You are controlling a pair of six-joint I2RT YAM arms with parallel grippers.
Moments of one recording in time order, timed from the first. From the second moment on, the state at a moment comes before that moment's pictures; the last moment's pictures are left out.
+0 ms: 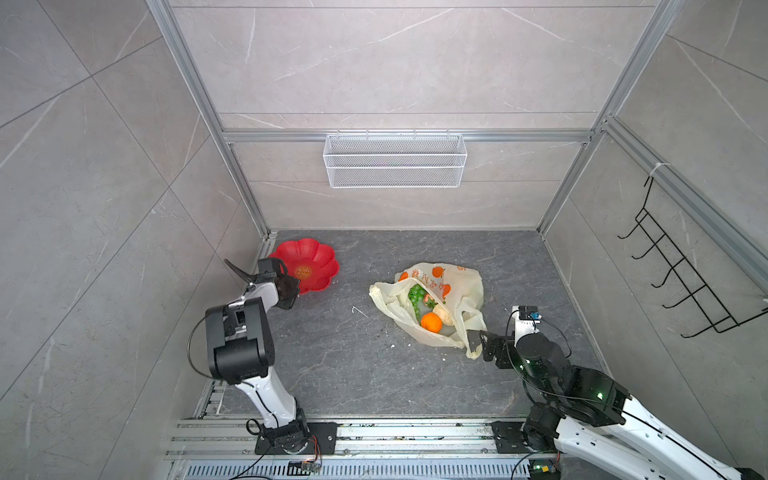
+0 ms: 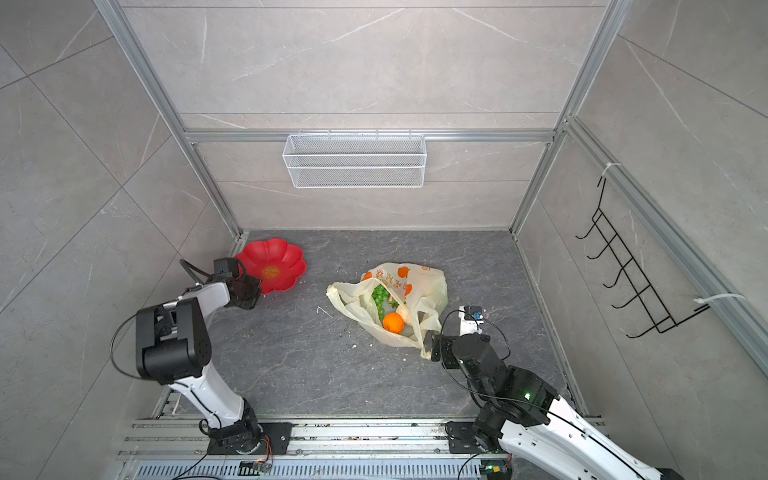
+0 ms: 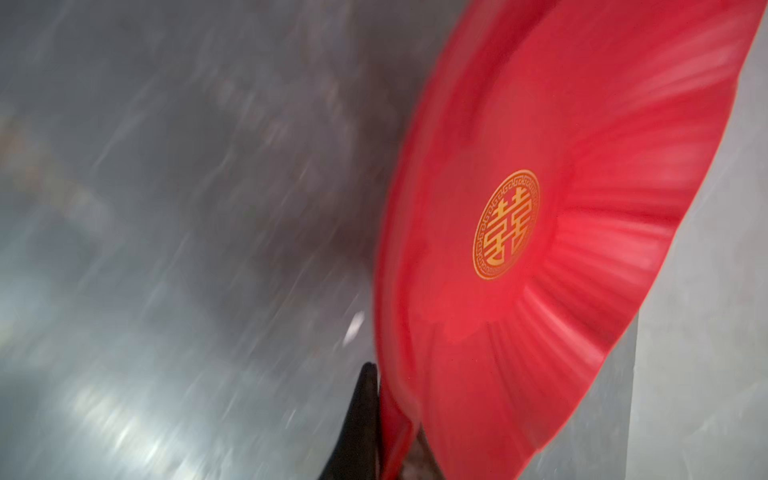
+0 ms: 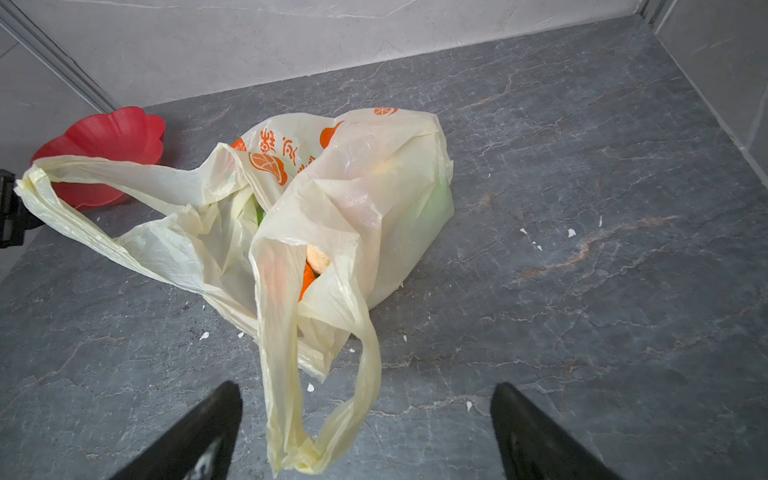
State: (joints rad) left arm 0.19 1.69 0.98 -0.26 0.16 -0.99; right arm 0.86 0.55 0.67 -0.79 0.51 0.61
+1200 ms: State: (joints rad) left arm -0.45 0.80 0.50 -0.91 0.24 -1.17; right arm 0.86 0.82 0.80 -0.62 0.57 0.56
